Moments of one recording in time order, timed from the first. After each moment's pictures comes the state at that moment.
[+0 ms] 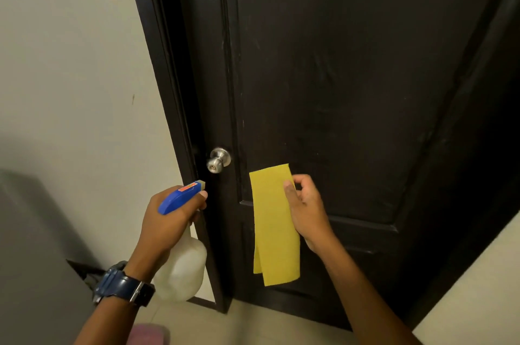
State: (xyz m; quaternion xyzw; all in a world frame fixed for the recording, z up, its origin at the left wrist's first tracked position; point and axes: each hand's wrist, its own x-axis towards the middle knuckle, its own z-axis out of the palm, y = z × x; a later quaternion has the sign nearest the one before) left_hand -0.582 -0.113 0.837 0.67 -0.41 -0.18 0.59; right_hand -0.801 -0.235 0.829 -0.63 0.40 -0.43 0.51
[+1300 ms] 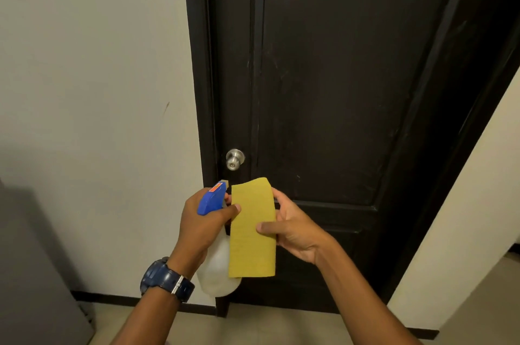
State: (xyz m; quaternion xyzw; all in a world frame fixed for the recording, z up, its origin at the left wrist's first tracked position) left_hand -0.544 0.008 0.852 0.60 -0.43 -0.29 0.61; right_hand -0.731 -0.058 0.846 -0.53 0.29 -0.29 0.74
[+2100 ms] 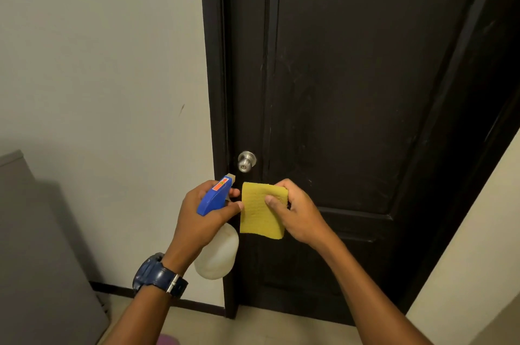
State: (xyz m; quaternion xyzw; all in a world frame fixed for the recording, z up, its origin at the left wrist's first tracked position) left_hand -0.533 0.017 0.856 0.56 -0.55 -0.18 0.60; right_hand -0.733 -0.073 0.859 -0.79 0.34 -0.35 0.36
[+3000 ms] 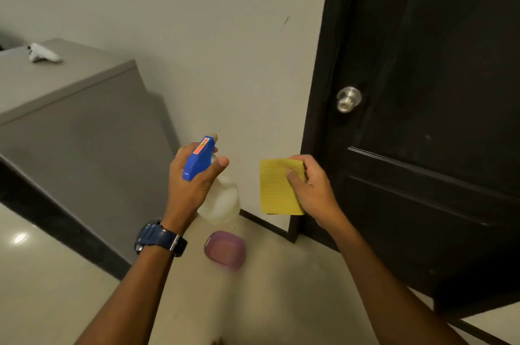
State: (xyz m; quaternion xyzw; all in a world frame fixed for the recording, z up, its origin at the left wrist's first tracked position) left_hand -0.387 0.111 0.782 0.67 -0.36 -0.08 0.64; right_hand -0.567 -0.046 0.751 -0.73 0.33 -0.31 0.51
